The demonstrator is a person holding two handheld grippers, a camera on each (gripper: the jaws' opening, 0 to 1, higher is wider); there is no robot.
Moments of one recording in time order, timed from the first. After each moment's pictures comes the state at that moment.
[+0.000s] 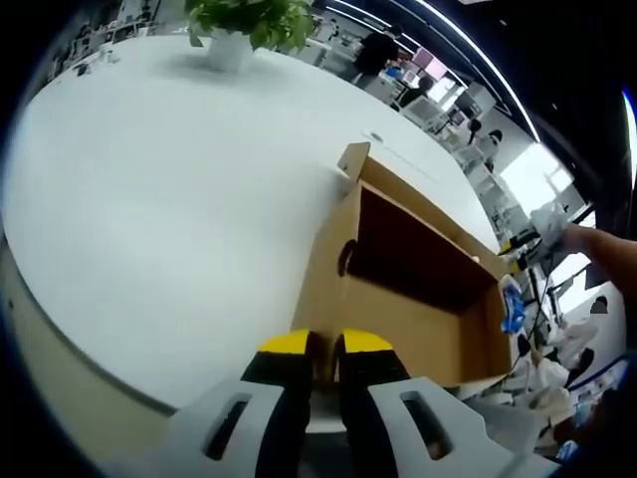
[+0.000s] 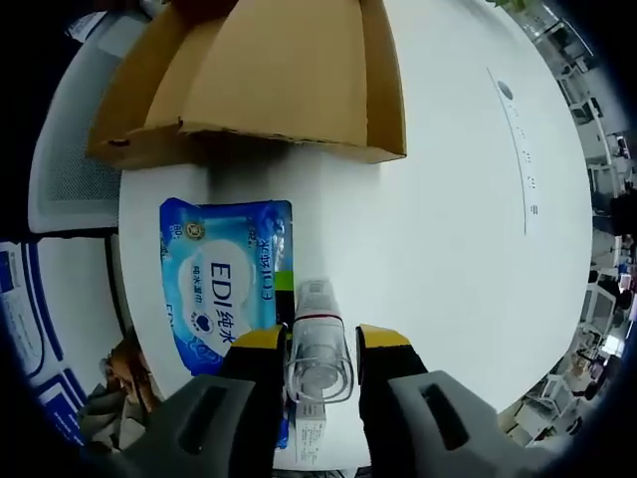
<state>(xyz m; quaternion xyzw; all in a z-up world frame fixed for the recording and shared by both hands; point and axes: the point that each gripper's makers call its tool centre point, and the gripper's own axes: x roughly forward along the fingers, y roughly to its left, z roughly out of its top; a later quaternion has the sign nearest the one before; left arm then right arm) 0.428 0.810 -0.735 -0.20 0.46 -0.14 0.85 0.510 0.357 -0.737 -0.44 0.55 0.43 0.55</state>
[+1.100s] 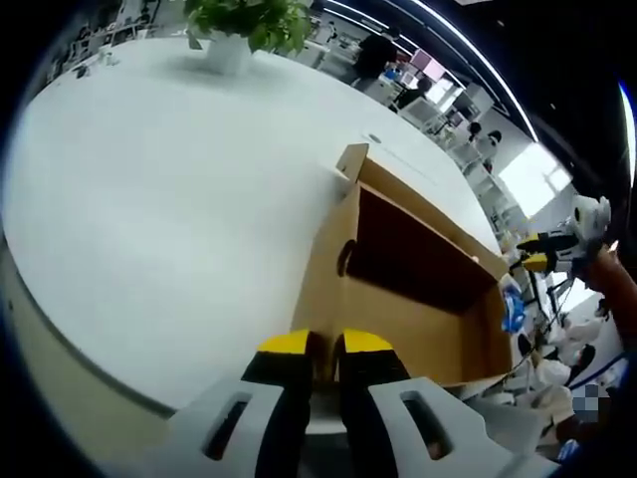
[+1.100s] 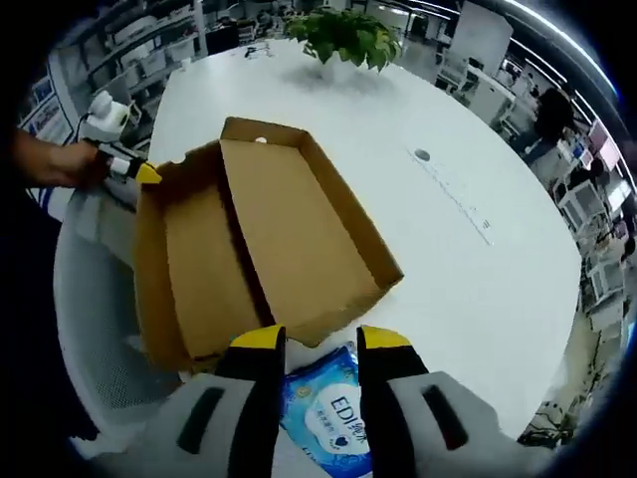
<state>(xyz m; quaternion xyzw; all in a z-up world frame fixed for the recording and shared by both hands) 0.428 0.810 -0.735 -0.20 0.45 -0.14 0.86 0.479 0.485 -0.669 -0.18 0.46 0.31 0.81</state>
